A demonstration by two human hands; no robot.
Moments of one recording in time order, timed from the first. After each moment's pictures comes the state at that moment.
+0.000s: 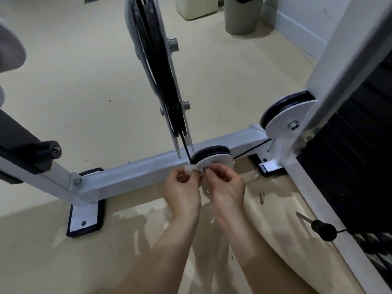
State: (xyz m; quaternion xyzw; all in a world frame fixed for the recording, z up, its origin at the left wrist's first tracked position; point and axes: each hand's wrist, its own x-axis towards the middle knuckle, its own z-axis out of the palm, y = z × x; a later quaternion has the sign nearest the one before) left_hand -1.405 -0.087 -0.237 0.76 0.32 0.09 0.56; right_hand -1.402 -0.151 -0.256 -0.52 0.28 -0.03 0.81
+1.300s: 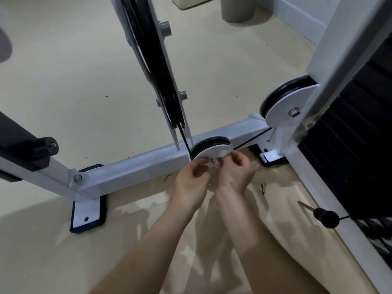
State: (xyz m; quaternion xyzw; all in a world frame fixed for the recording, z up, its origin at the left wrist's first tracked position) left_hand -1.407 -0.076 -0.233 0.80 0.15 -0.11 0.57; right_hand -1.376 -0.154 -0.259 -0.49 0.45 -0.15 0.73
